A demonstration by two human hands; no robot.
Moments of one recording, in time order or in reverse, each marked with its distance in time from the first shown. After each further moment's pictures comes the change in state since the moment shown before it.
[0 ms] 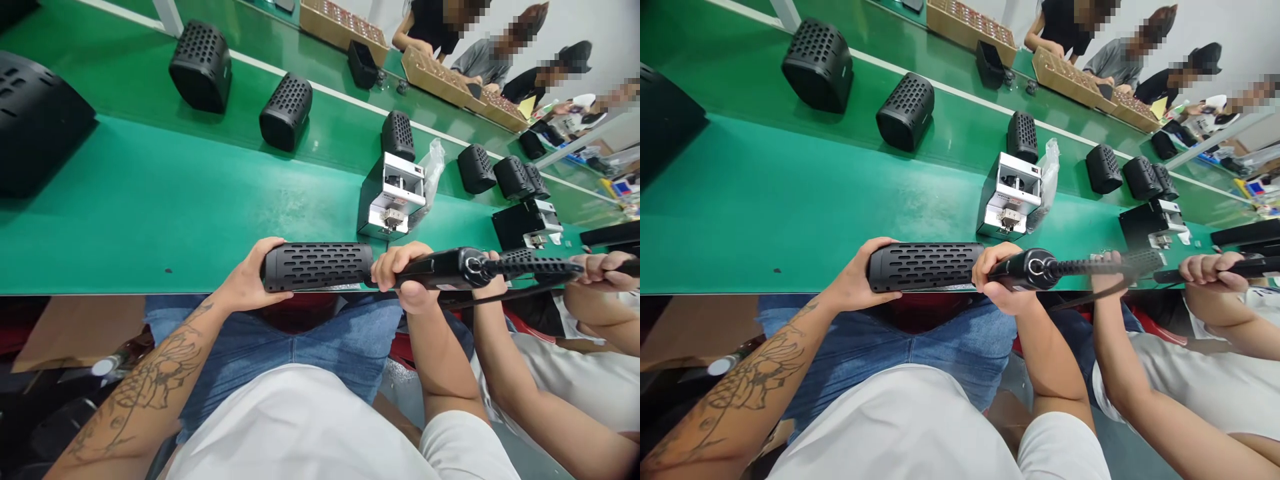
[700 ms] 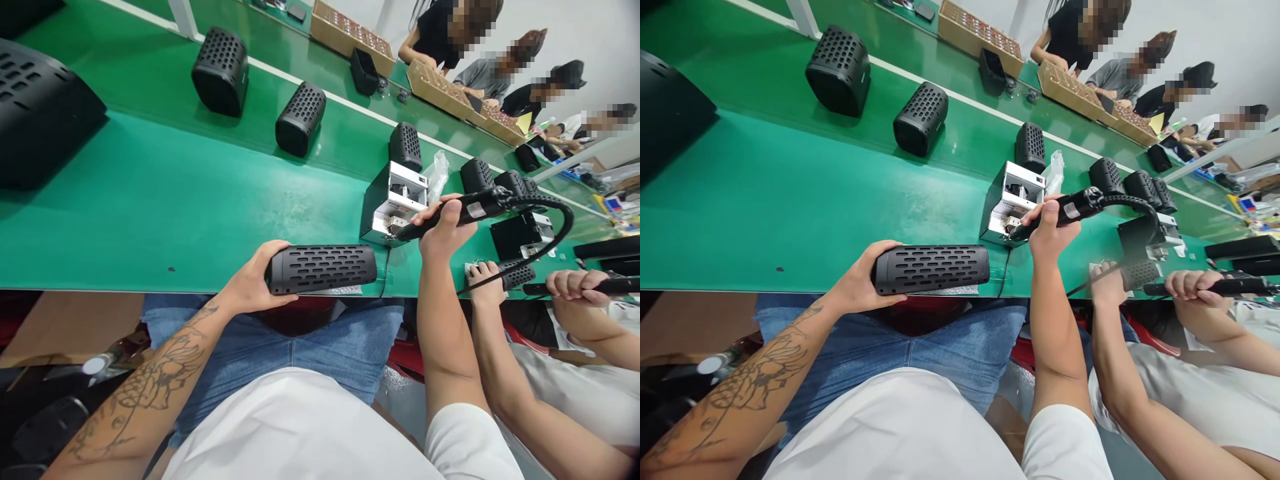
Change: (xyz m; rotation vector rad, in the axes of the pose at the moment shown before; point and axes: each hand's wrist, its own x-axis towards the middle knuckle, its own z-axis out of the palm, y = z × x) left_hand -0.001 -0.002 0.006 0.014 0.051 0.022; right_hand 0.067 0.025 -0.084 -0.511 0.632 -0.083
